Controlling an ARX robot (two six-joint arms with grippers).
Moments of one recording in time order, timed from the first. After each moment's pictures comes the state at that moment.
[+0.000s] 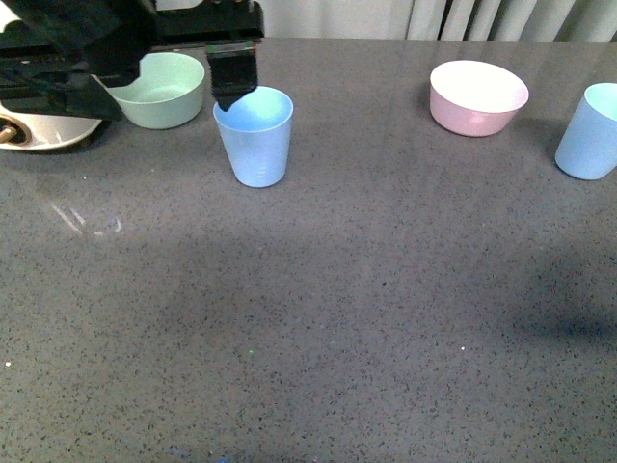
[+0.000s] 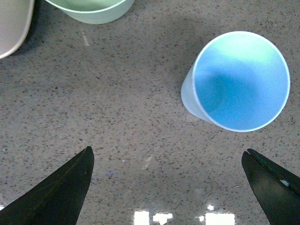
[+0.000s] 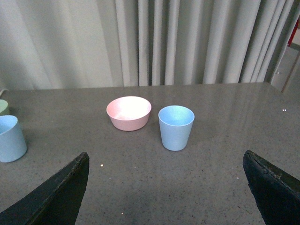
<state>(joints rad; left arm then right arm) -0.40 1.88 1.26 -0.34 -0.13 -0.41 0.00 0.00 0.02 0.00 0.00 0.00</state>
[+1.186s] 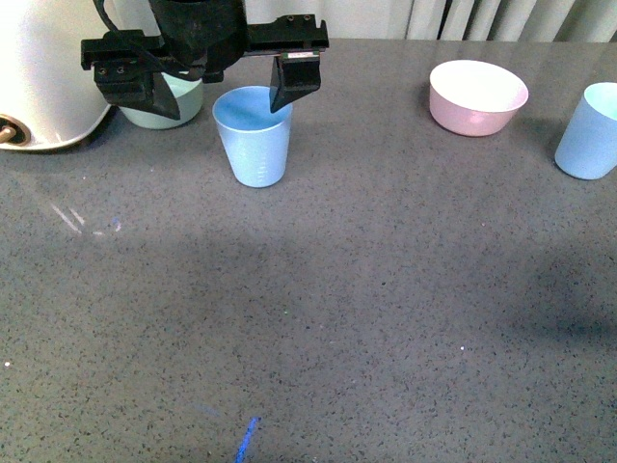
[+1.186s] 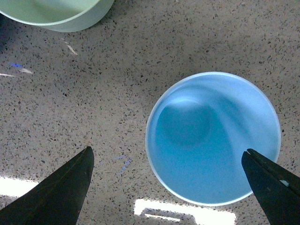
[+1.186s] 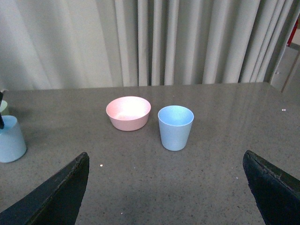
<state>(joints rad) -0.46 2.17 1.63 -0.54 -0.23 -0.53 0.00 0.00 0.02 0.00 0.00 0.00</state>
